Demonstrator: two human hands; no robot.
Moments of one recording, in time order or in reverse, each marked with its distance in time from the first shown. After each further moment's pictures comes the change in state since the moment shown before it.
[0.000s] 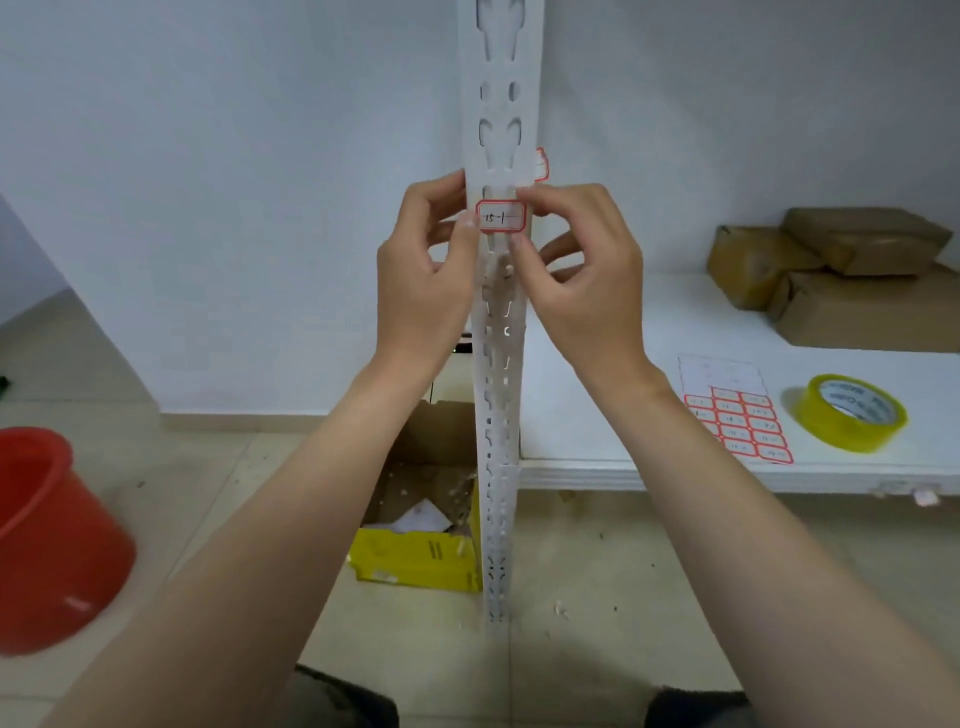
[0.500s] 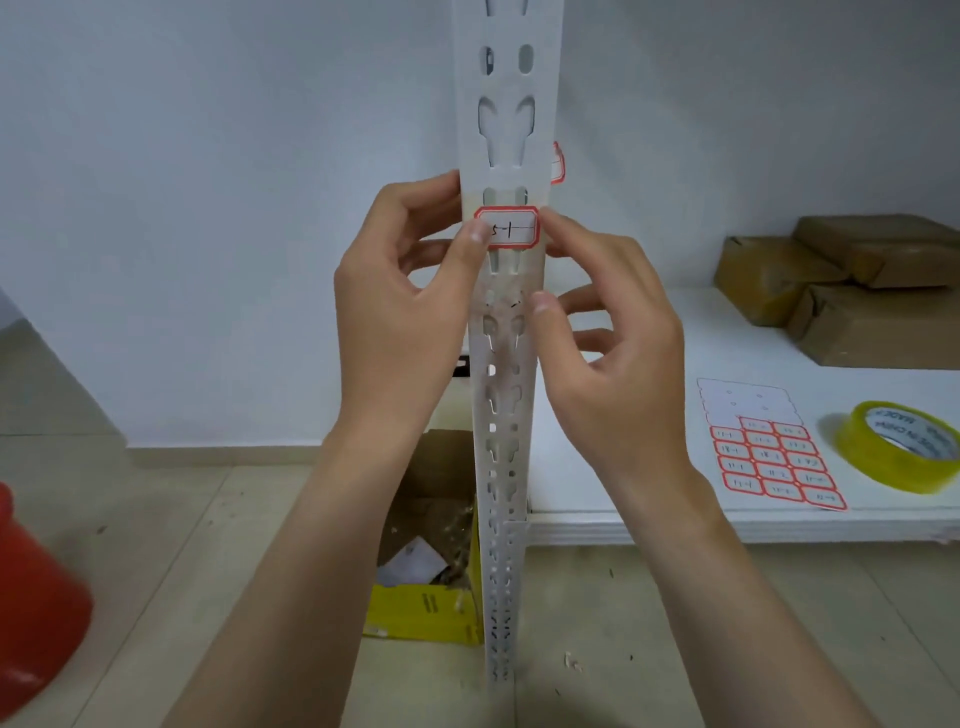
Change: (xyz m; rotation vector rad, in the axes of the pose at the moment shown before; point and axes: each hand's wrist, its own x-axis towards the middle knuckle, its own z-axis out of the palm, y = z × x) left_hand 0.007 -0.005 0.000 -0.006 0.018 -0.008; right_hand -0.028 -0.002 0.003 0.051 -0.055 0.185
